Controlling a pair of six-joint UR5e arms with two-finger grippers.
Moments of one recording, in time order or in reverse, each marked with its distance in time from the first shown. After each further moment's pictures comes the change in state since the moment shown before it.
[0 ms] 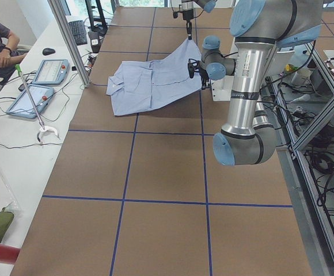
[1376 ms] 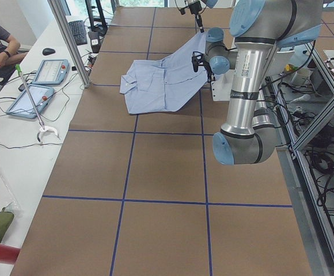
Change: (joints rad) left arm 0.005 -0.017 -0.074 0.054 -0.066 0.005; right arm 0.038 -0.042 0.028 0.042 0.260 -0.001
